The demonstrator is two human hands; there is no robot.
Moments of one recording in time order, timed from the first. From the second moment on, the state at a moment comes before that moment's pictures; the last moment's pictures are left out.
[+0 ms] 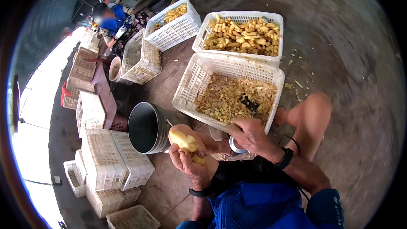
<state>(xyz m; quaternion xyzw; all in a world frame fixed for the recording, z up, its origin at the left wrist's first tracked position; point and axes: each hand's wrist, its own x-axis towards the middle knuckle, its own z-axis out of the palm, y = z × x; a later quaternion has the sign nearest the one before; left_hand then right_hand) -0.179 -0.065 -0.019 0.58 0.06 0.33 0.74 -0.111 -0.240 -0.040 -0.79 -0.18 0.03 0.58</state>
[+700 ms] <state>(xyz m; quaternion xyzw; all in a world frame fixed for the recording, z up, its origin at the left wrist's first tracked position) -0.180 -0.075 -0.044 0.21 0.16 -0.17 0.95 -0.085 -0.238 -0.007 -0.73 -0.30 -0.12 0.60</state>
